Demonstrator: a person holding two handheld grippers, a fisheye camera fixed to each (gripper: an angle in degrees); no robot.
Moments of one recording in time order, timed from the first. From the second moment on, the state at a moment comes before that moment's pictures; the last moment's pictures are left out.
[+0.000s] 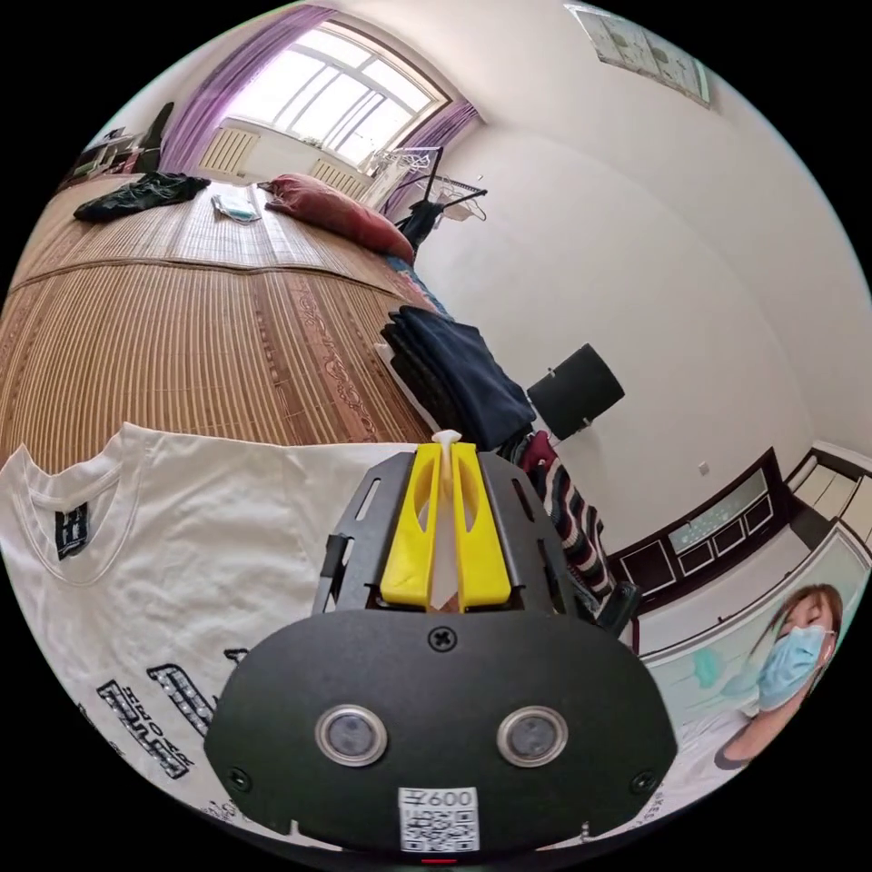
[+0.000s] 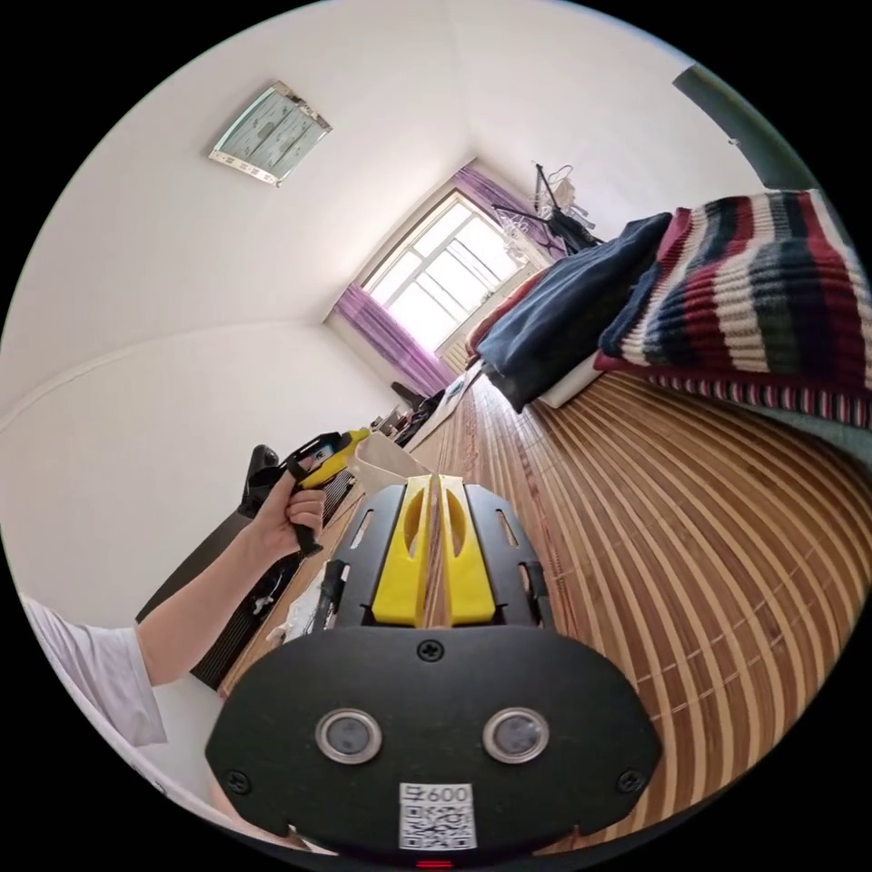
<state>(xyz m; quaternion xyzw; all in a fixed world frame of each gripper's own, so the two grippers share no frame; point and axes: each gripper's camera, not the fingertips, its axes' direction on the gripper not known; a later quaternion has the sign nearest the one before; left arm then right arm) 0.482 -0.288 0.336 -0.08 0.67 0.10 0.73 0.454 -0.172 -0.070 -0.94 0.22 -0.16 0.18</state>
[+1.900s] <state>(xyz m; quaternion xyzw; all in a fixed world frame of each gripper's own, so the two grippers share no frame) 0.493 -0.135 0.397 -0.05 0.50 0.35 0.79 0.415 -0.170 -0.072 -0.96 0.23 -0.11 0.14</state>
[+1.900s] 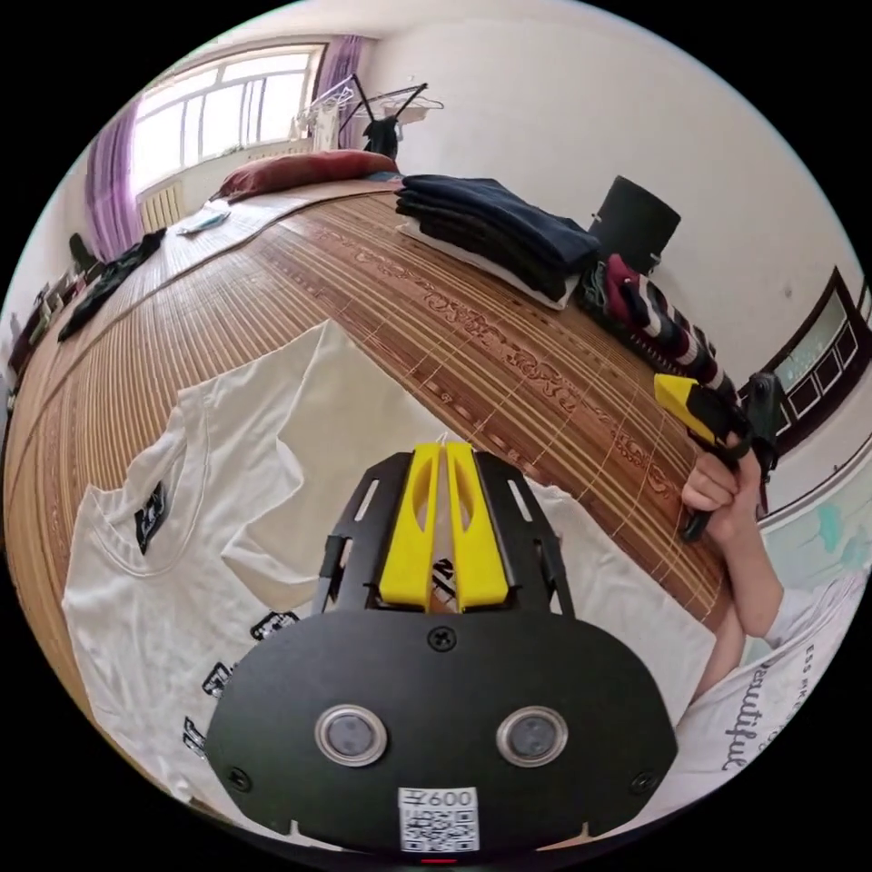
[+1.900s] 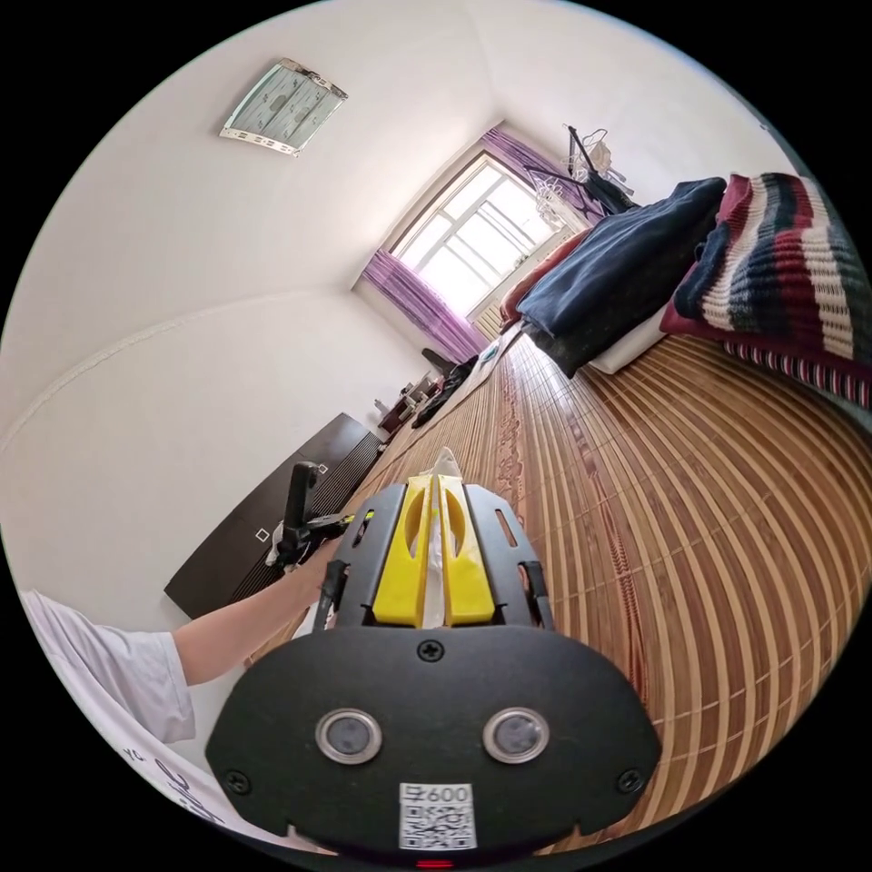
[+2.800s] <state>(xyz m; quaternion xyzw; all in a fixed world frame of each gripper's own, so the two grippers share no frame) 0.524 0.023 0.301 -0.02 0.44 0.46 0.77 0.384 -0.148 -0.046 -0.96 0.24 -0.09 0.14</state>
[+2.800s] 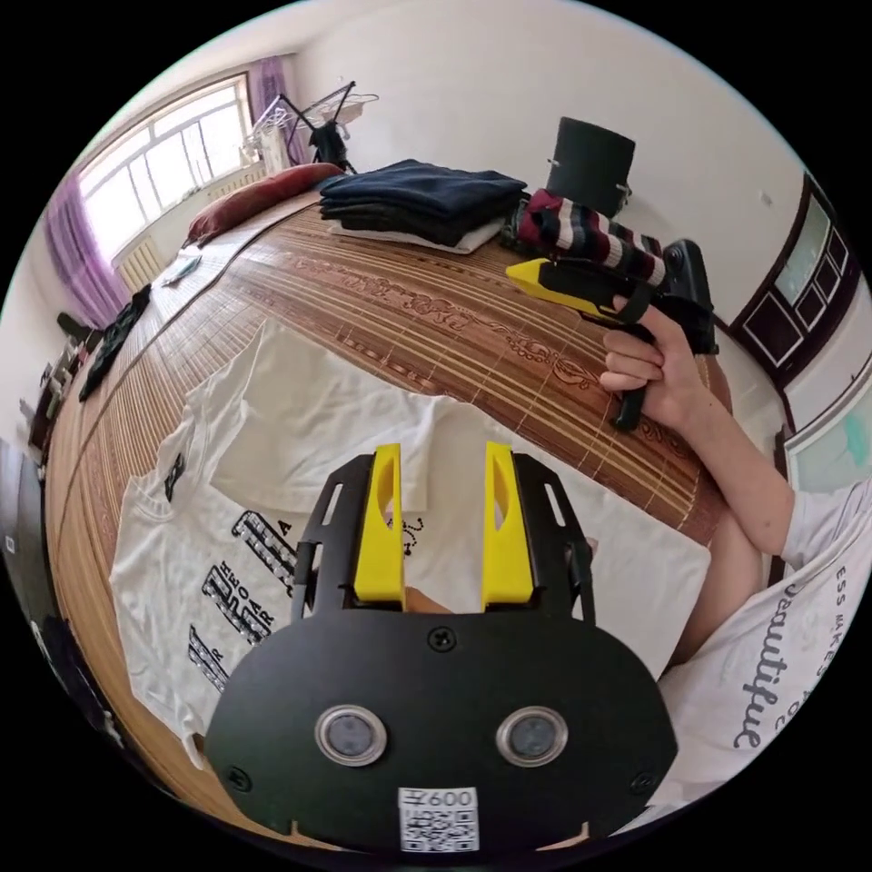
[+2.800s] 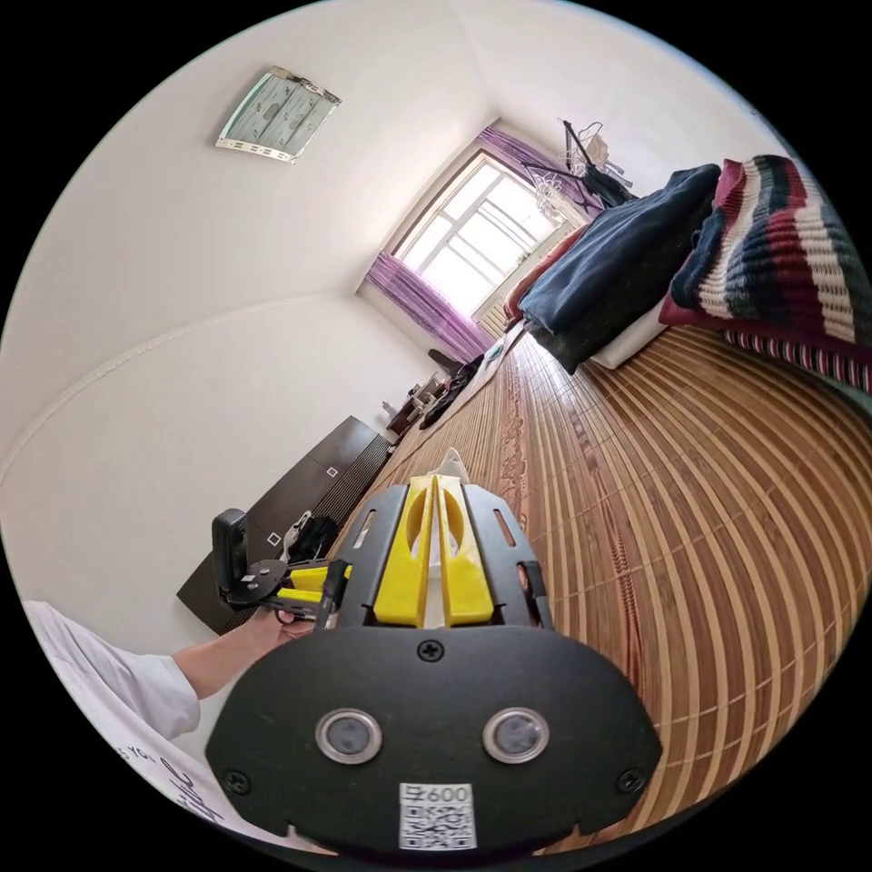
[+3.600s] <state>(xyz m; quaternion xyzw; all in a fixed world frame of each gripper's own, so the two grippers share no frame) 0.545 0.065 0.331 -0.08 0.39 0.40 0.83 0.302 -0.029 -0.165 -0.95 0.12 -0.21 -0.21</state>
